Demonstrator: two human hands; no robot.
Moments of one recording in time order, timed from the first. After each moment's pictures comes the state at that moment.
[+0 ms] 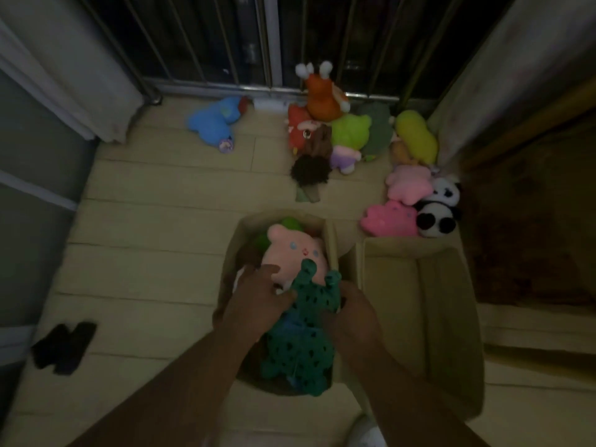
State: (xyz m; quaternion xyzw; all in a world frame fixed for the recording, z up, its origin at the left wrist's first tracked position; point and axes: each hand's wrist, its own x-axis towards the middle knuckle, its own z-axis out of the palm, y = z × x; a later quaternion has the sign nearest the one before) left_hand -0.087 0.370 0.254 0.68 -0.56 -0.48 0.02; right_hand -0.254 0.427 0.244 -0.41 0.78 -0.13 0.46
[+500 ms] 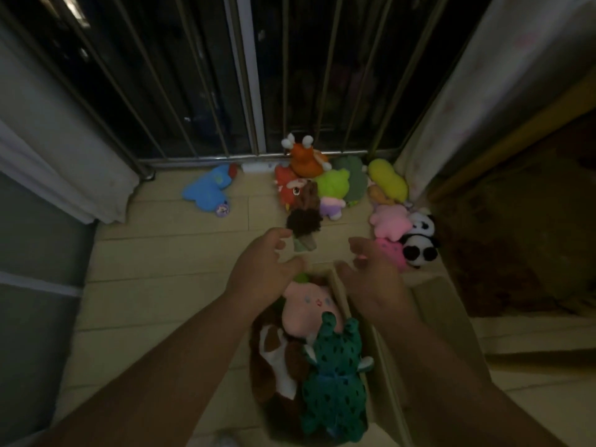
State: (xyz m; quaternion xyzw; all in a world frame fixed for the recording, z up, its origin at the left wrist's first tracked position) left_hand -0.052 0.229 0.403 0.59 -0.65 -0.46 0.16; right_hand -0.222 0.300 0.398 -0.40 0.79 -0.30 0.35
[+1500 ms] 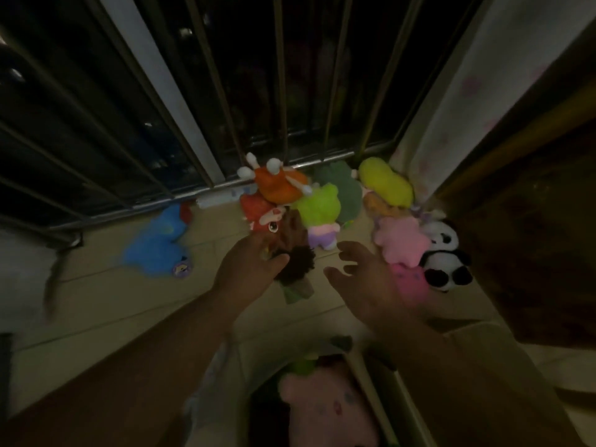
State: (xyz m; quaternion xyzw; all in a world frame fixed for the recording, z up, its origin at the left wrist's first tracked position) left_hand -0.152 -0.023 0.233 0.54 -0.72 -0.43 0.07; right_hand -0.308 0.089 0.243 -0.32 0.82 -0.29 0.37
